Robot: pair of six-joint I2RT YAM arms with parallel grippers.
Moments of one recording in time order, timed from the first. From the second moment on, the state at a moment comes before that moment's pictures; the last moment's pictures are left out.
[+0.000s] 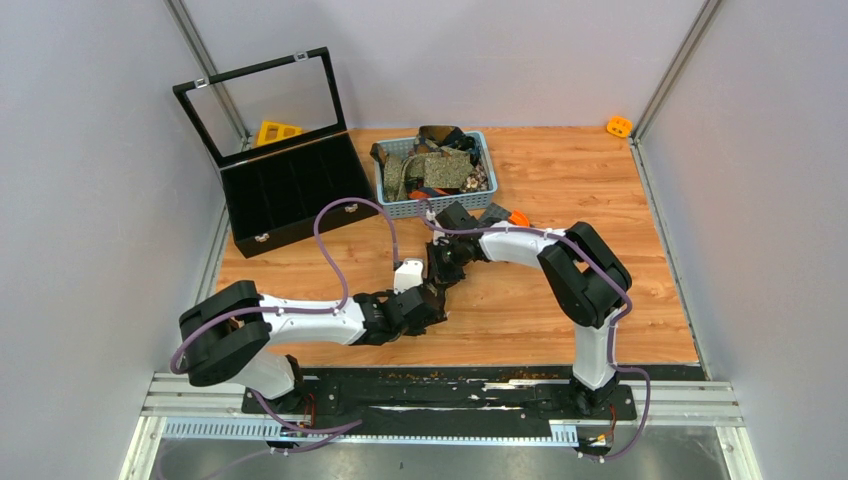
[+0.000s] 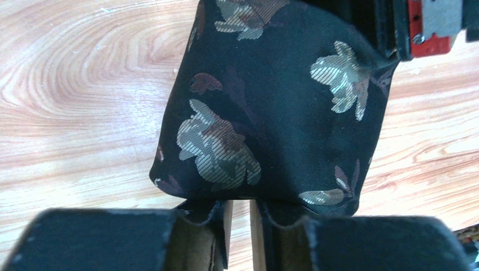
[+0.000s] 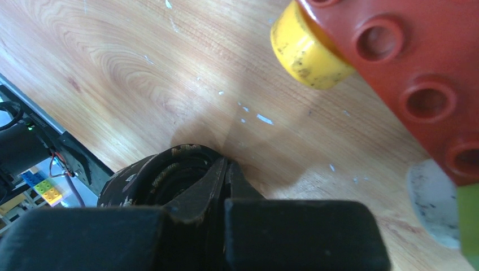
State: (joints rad) left arm -1.14 1.45 0.66 -0.20 -0.44 -0.92; right arm 0.70 1.95 1.20 -0.37 -0.45 0.51
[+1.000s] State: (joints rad) left arm -0.83 1.26 0.95 -0.60 -0.11 -0.48; right arm 0.53 1.82 1.19 -0.49 -0.28 0.39
